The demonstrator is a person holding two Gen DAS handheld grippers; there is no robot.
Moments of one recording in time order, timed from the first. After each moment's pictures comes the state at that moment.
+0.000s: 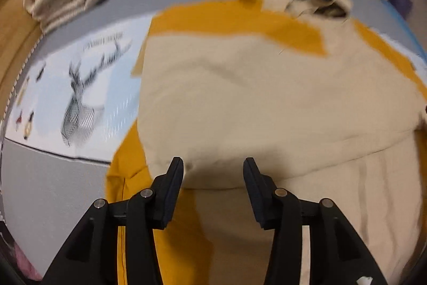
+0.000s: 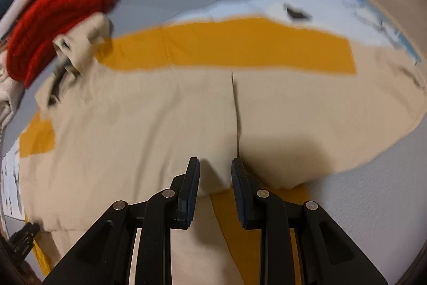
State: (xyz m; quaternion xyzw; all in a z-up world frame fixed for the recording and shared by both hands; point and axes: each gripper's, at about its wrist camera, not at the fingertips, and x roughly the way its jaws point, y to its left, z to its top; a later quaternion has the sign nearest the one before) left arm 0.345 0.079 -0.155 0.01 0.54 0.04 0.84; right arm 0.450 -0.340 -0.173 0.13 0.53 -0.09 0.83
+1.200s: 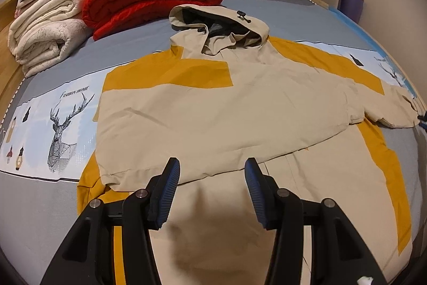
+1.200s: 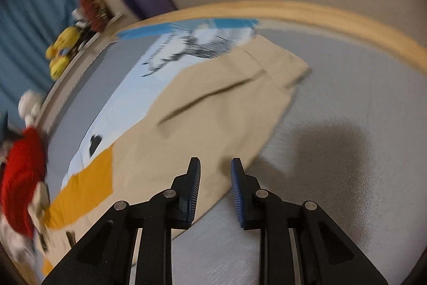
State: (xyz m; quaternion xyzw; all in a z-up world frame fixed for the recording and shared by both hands) left arm 0.318 -0.010 -0.109 0.03 0.46 -0.05 0.88; right arm 0.323 -0.721 -0.187 0.36 0.37 -0.30 0.81
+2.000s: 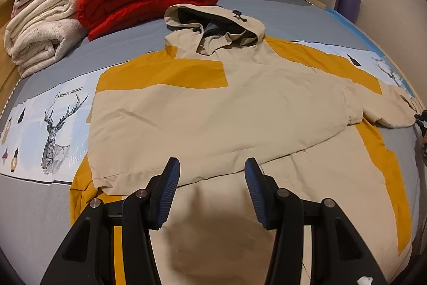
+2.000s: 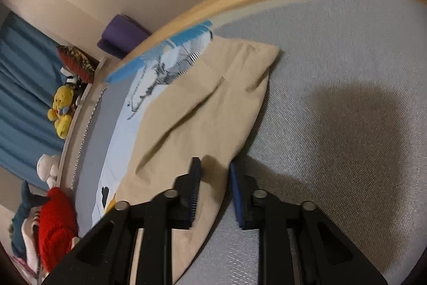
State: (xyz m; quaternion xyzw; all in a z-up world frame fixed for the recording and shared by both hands) left arm 0.324 -0.011 -0.115 0.03 0.46 -0.05 0.88; right arm 0.315 -0.763 -0.224 0.47 0.26 -0.31 0.78
